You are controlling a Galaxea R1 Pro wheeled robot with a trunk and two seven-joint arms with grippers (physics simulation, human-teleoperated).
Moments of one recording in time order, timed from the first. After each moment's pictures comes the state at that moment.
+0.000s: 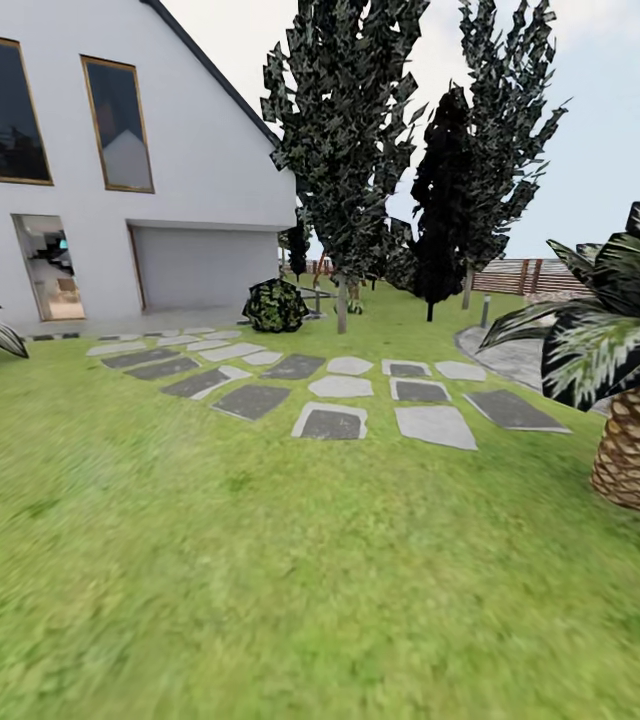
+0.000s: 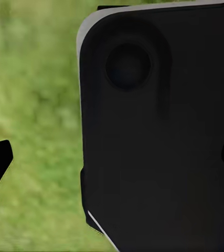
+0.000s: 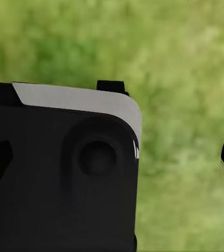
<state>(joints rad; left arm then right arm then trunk) 0.04 0.03 -0.01 -0.03 0.00 0.00 0.00 -0.09 -0.03 0.06 0.04 -0.01 -0.08 0.00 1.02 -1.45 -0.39</state>
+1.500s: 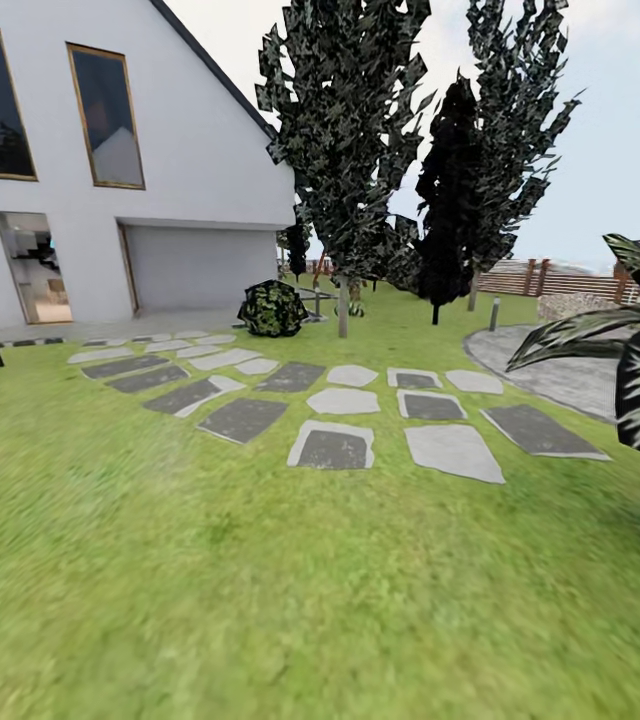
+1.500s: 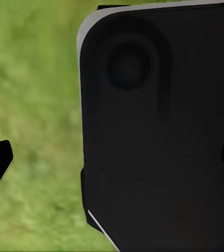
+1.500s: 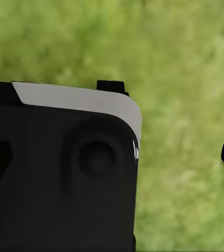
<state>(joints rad) 0.04 0.03 -0.01 -0.03 0.00 0.00 0.00 -0.09 -0.03 0.06 0.04 0.00 -0.08 0.00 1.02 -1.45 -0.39</state>
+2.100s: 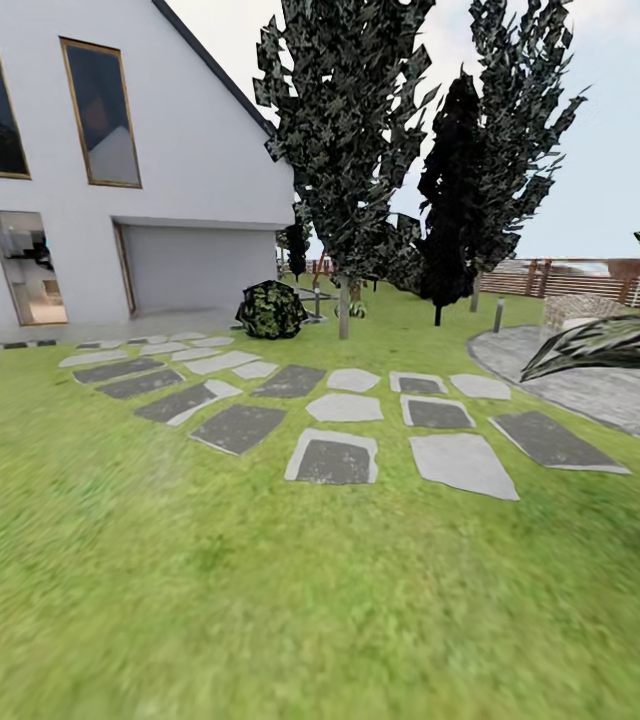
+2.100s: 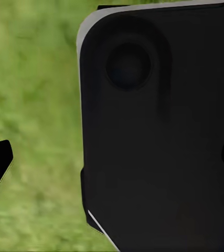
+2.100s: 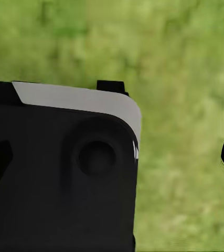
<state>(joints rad) 0.04 0.03 -0.01 -0.03 0.00 0.00 0.00 -0.09 -0.03 0.06 0.04 0.00 -0.08 0.00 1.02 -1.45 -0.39</state>
